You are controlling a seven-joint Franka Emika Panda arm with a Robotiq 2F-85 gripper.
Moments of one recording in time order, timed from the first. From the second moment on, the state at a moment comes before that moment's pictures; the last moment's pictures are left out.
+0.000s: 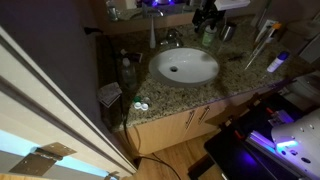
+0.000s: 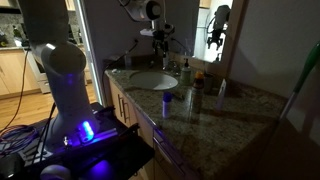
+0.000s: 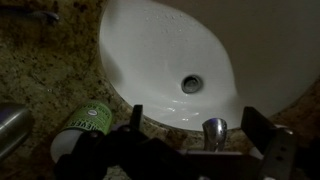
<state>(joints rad) 0.05 0.04 0.07 -2.12 -0.04 2.27 0.28</state>
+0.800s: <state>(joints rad) -0.02 0.11 0.00 -1.97 0.18 2.20 -0.13</state>
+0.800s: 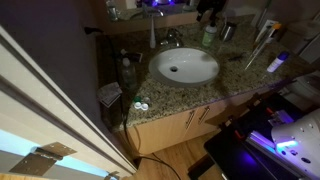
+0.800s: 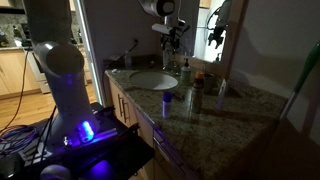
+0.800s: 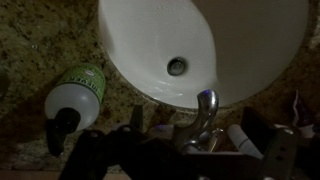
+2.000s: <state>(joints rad) 0.05 0.15 0.08 -1.92 0.23 2.12 -0.20</state>
